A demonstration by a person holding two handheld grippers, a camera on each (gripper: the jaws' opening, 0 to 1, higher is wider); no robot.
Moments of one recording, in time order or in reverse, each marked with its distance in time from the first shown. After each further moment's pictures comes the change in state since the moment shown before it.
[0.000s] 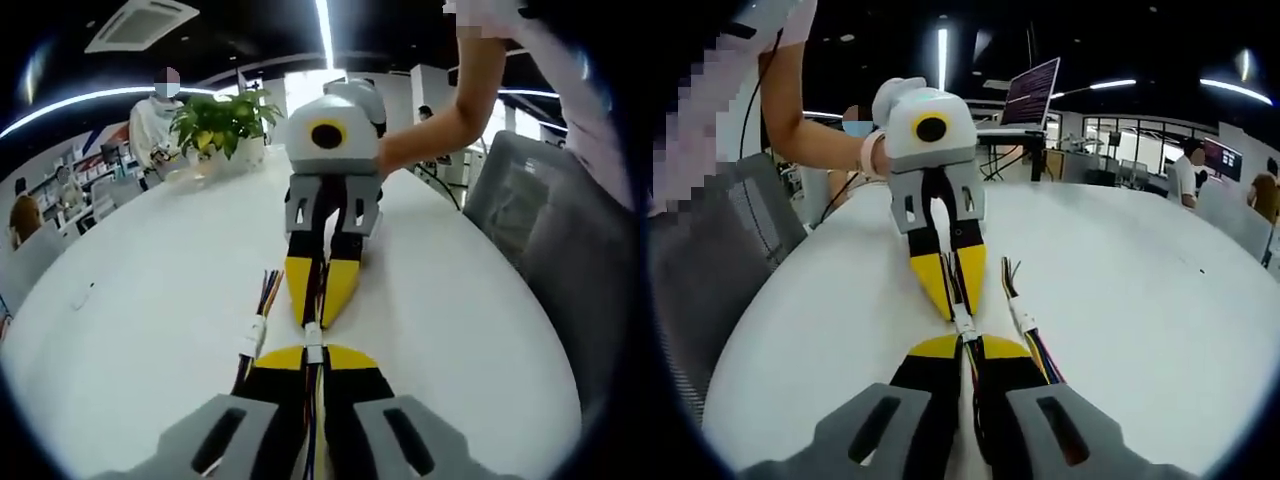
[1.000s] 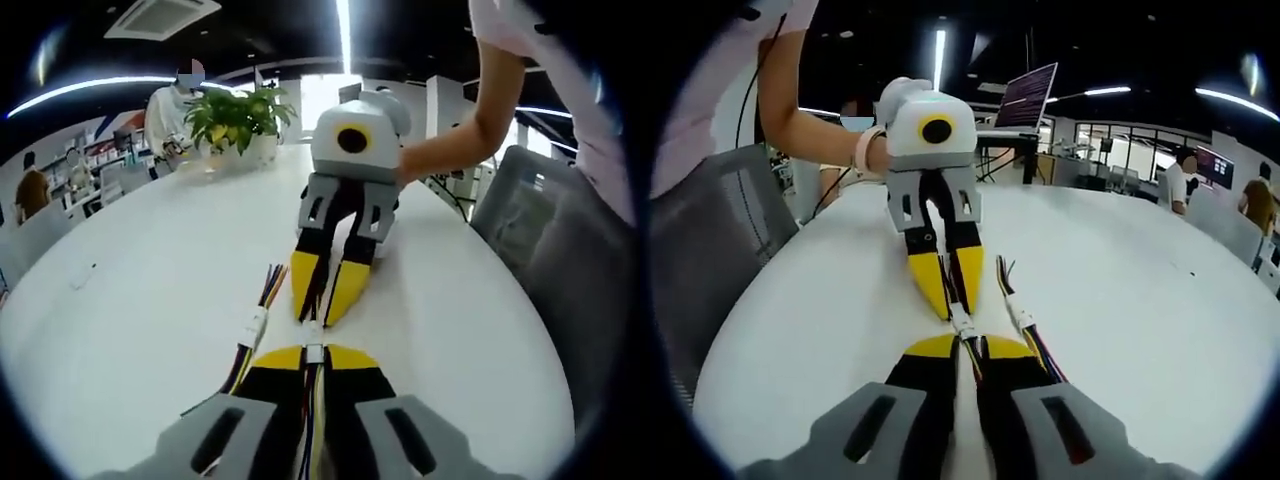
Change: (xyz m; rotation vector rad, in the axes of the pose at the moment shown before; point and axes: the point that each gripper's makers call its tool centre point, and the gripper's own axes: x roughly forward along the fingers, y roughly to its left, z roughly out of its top) left arm -0.002 0.000 -0.004 -0.072 -0.015 0.025; right arm -0.001 -0.004 -0.005 -0.030 -0.012 -0.067
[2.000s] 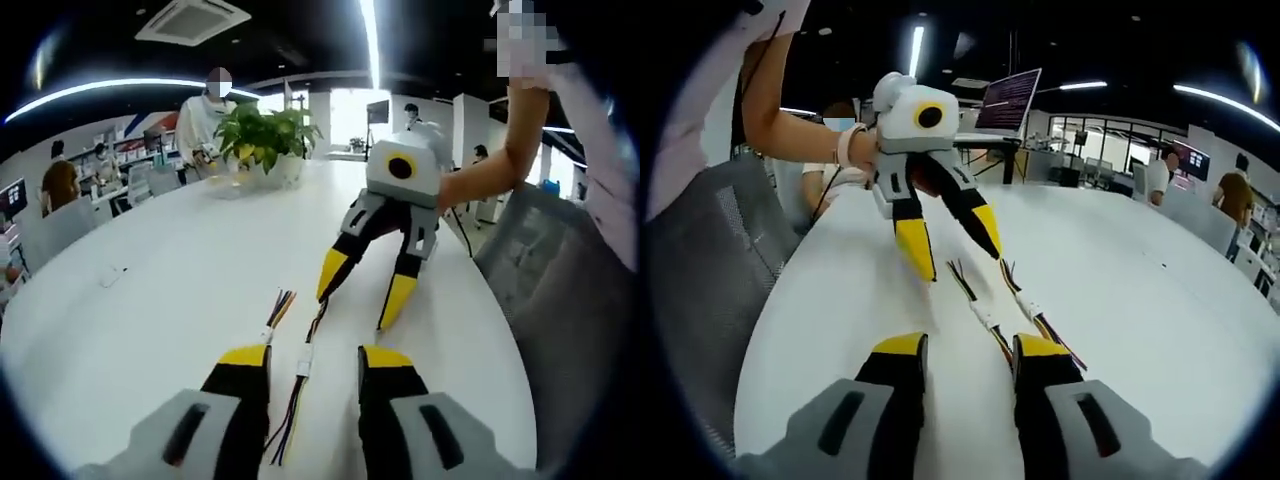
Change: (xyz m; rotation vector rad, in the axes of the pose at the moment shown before) left arm -0.040 -0.008 0.035 -0.066 -0.062 0.131; right arm -0.039 0.027 0.014 0.045 0.028 -0.121
